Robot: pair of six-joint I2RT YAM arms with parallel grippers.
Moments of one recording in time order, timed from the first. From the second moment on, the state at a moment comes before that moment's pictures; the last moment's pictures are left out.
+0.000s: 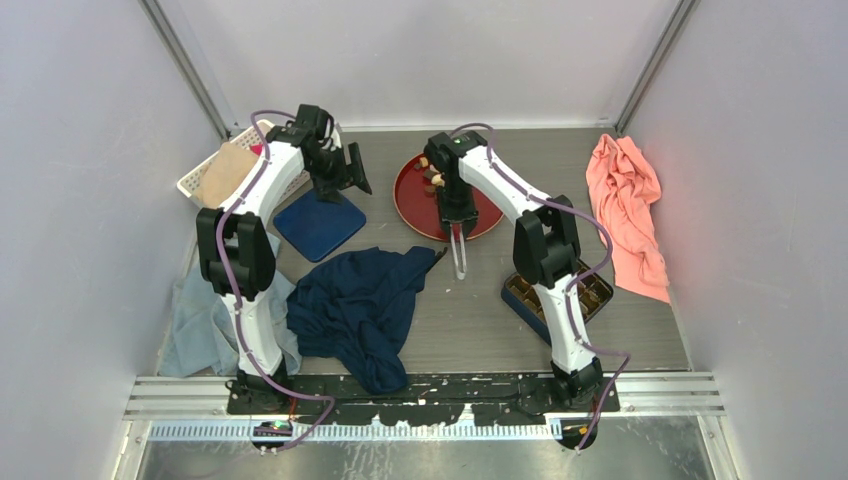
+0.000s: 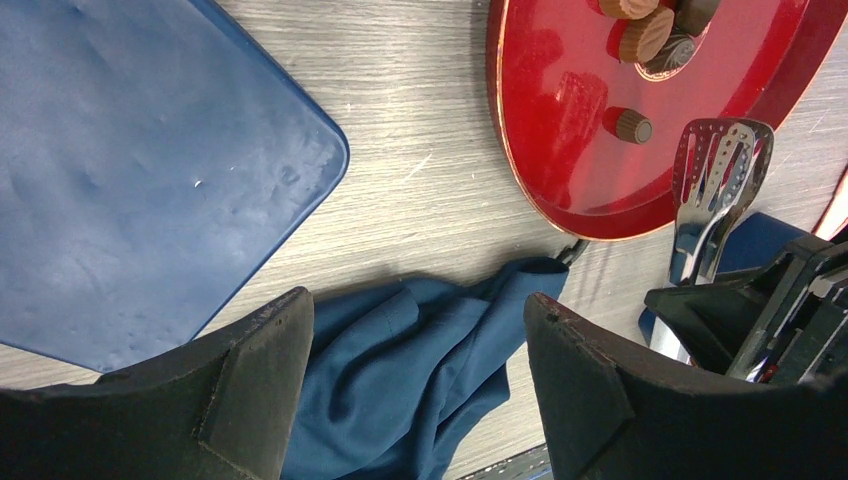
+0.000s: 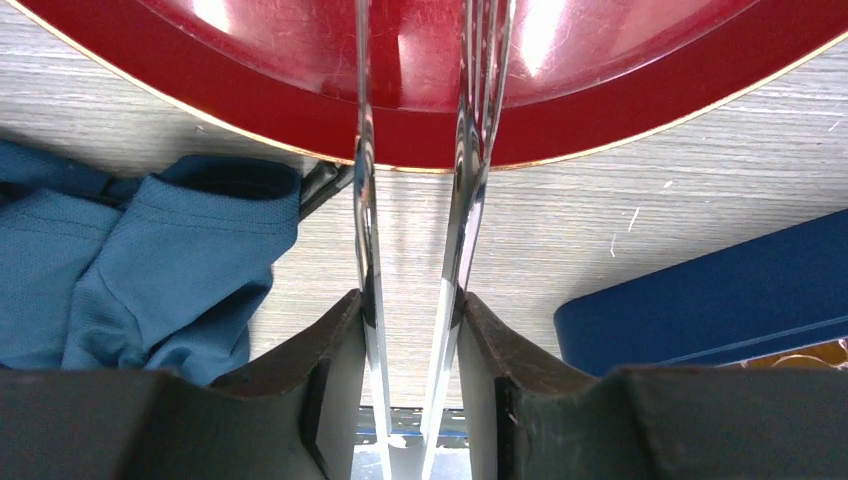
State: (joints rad) left arm -0.19 1.99 1.82 -0.92 0.30 -0.42; right arm 0.54 2.25 2.08 -1.36 0.02 0.44
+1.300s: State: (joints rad) left arm -0.19 1.99 1.81 -0.92 0.30 -0.43; right arm 0.54 2.37 2.14 -1.37 -0.05 0.38
